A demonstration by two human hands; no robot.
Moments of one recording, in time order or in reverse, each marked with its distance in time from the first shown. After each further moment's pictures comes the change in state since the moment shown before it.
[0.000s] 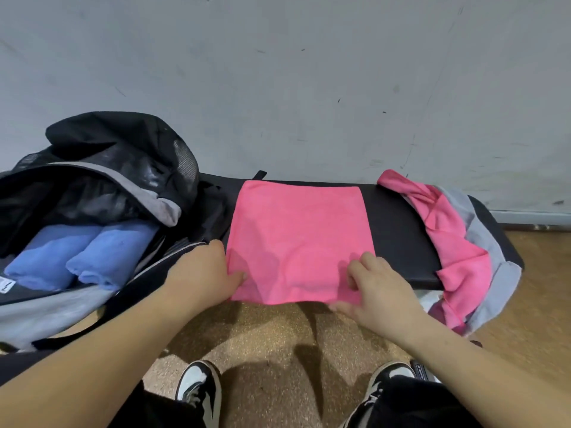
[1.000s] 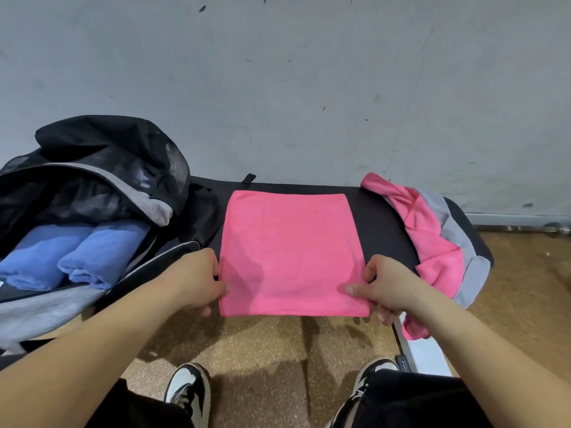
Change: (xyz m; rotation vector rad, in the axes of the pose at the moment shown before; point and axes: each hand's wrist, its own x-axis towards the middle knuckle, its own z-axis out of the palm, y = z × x) left_hand -0.015 -0.004 -0.003 -0.324 -0.246 -0.061; right_hand -0.004 0.020 -0.043 0.670 -0.363 0.578
